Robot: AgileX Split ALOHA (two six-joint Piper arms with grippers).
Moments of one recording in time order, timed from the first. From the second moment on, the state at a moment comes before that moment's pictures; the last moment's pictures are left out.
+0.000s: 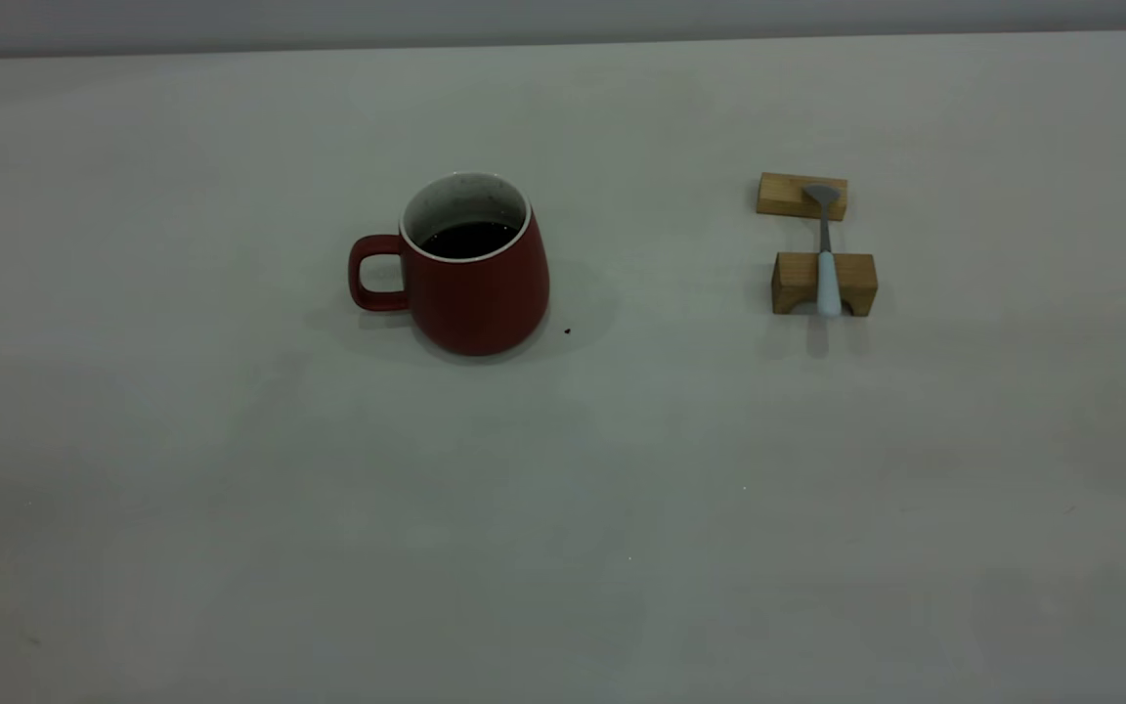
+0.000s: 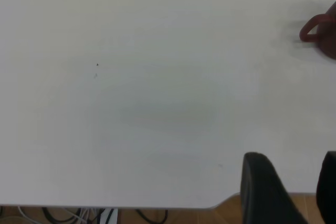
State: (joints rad) left arm -0.05 -0.02 -0.49 0.08 1.13 -0.08; right arm -0.02 0.02 -0.47 0.06 1.14 -0.09
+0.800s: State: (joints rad) left arm -0.05 -0.02 -0.49 0.08 1.13 -0.08; right arm -0.02 0.89 -0.77 0.12 0.86 -0.06
